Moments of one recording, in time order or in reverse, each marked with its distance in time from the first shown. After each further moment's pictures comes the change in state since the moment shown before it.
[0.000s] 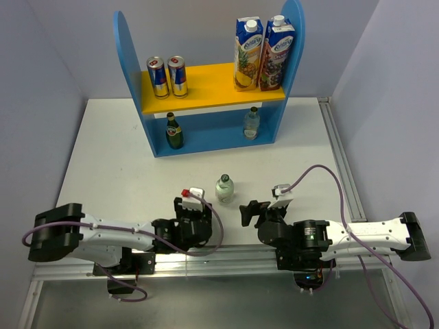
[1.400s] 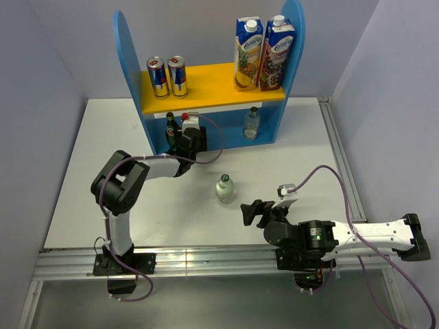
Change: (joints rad) left arm 0.847 0.640 0.549 0.466 0.486 0.572; right arm 0.016 -0.070 -0.008 0.002 0.012 -0.006
